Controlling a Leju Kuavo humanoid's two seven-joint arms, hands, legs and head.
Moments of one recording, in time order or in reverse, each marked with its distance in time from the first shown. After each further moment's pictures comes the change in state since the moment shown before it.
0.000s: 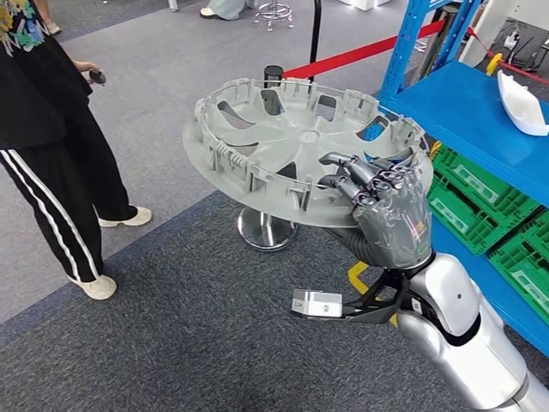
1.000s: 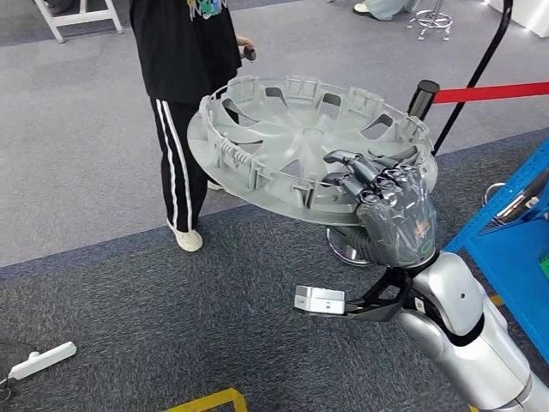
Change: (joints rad) left arm -0.003 0.005 0.004 0.007 -0.008 -0.016 0.007; right arm -0.003 -0.001 -0.005 -0.002 0.000 0.016 0.010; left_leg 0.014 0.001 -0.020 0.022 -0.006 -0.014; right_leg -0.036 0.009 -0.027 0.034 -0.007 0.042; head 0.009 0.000
